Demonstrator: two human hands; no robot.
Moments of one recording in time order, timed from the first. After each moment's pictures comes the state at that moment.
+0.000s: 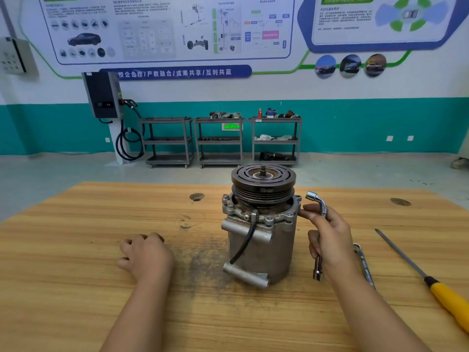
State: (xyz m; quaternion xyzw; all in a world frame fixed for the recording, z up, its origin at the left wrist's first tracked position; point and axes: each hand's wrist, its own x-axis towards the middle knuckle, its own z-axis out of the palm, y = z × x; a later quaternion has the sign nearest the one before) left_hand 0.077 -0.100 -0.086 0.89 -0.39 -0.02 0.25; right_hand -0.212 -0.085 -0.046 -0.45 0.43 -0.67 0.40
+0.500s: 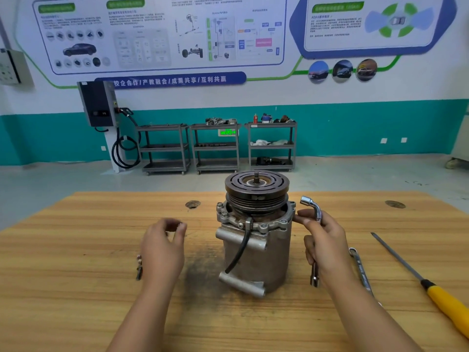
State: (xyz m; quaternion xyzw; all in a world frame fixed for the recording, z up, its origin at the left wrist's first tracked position) left_hand 0.041 -0.085 -0.052 0.69 -0.49 -0.02 0.53; right_hand -0.212 -0.084 -0.043 -0.46 0.44 -0.66 0.39
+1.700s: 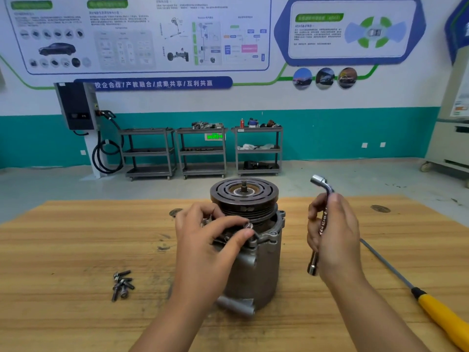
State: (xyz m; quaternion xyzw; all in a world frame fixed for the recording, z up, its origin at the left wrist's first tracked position) left_hand -0.037 -0.052 -0.007 0.42 -0.68 -0.01 0.60; right_hand -0.212 -0.072 0.000 -0.45 0.38 -0.74 0.33
